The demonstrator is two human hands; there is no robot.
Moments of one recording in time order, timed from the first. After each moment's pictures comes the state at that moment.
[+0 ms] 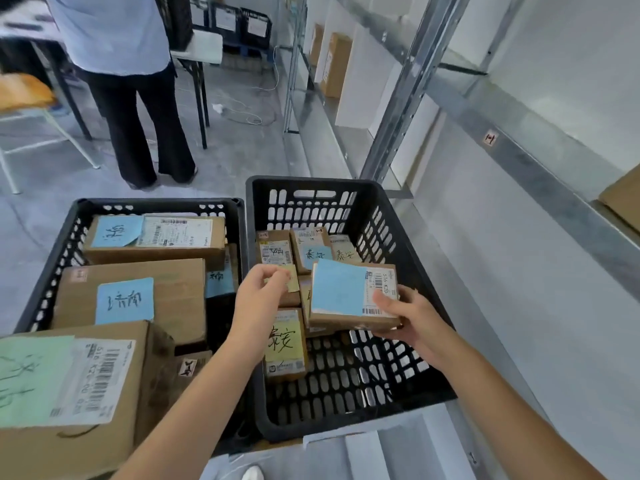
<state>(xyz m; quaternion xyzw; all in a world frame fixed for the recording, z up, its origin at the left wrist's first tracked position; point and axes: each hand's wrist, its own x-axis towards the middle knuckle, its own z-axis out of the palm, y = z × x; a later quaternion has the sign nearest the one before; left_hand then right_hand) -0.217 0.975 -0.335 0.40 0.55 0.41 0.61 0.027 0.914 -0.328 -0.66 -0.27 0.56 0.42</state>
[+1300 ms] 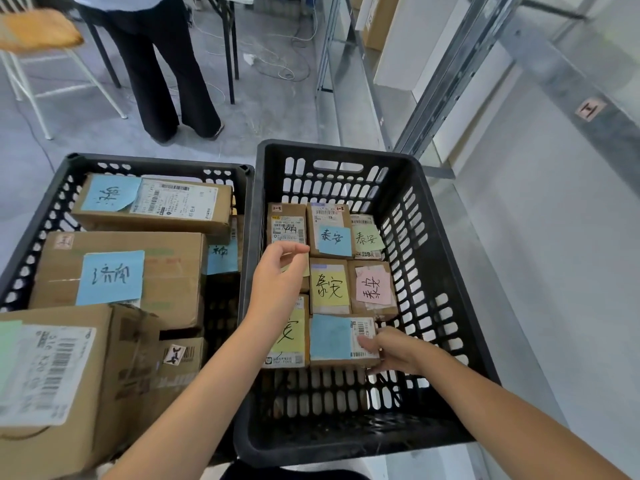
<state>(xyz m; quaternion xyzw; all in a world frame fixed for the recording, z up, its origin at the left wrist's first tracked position) -0.179 1.006 -0.364 0.42 0.58 0.43 0.55 0.061 0.958 -0.473 -0.67 -0.24 0.69 0.11</state>
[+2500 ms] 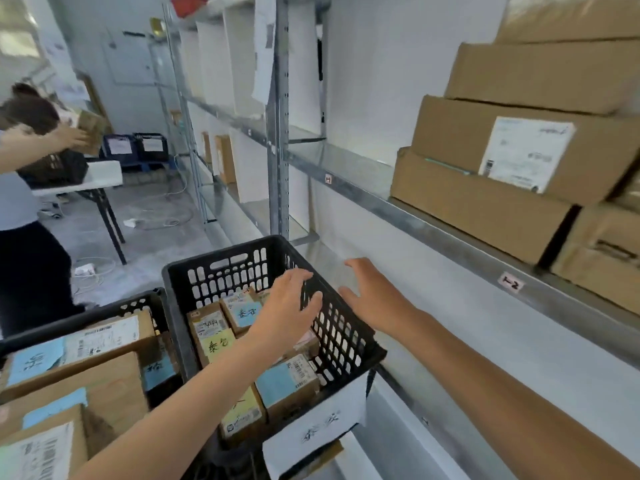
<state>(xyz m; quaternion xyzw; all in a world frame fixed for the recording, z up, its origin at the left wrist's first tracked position) -0.116 0.913 -0.252 0.86 0.32 0.24 0.30 0.042 0.824 -0.229 -0.79 -0.55 0.07 0.26</state>
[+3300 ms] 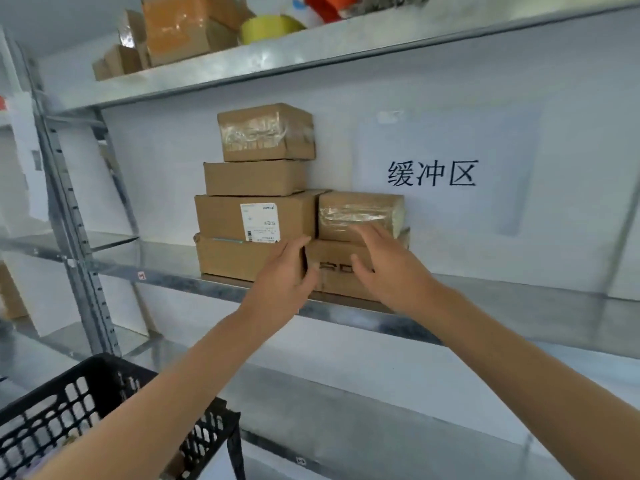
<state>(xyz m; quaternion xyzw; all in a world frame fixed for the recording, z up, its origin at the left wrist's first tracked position) 0.011 0.731 -0.098 0.89 -0.08 0.36 0.25 0.068 0.540 -0.069 -0.85 -0.38 -0.27 0.24</state>
